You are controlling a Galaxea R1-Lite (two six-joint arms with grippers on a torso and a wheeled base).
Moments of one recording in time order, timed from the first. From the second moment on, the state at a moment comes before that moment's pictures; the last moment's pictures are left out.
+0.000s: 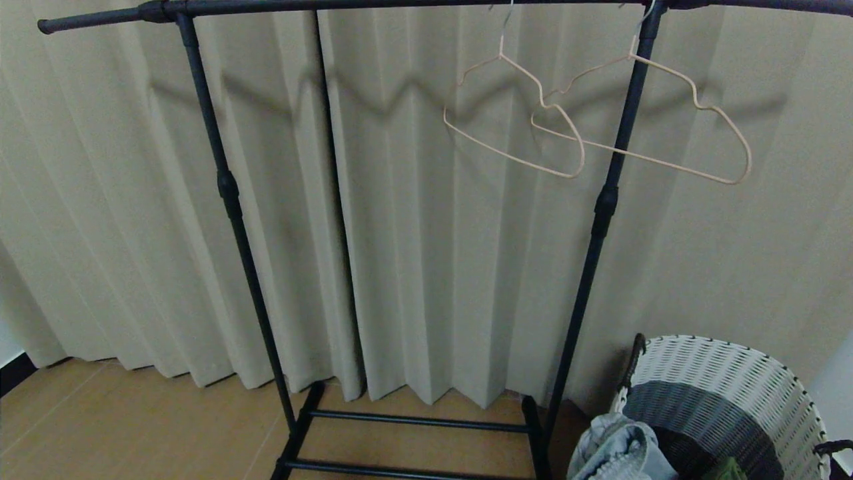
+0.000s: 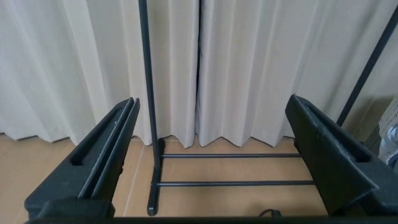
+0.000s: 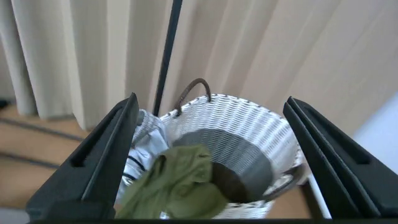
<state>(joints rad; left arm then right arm) -0.09 0.00 0.00 -0.01 -0.01 -0.02 0.00 0.04 -0.06 0.04 -0.01 -0.22</state>
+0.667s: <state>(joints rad) -0.09 0.00 0.00 -0.01 -0.01 -0.02 -0.02 0.95 -0.25 0.06 -0.12 -0.73</state>
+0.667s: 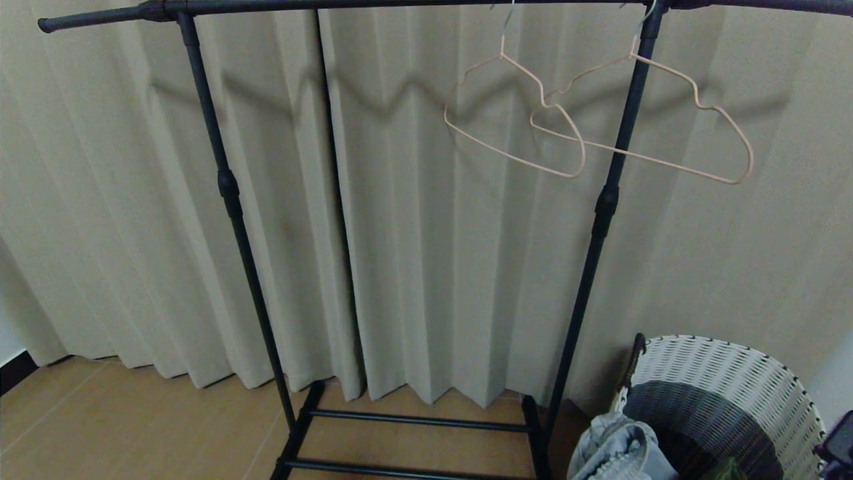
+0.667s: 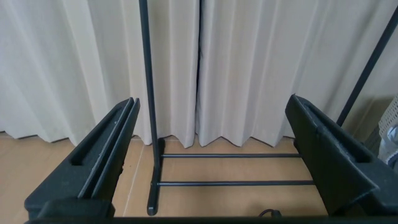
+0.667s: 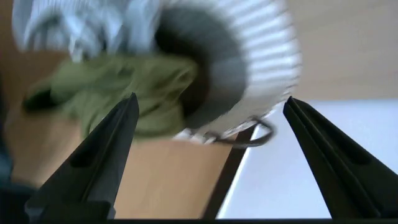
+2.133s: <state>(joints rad) -0.09 0.00 0.00 -0.01 0.00 -0.02 -0.02 1.67 -0.26 -0.31 -0.19 -0.76</state>
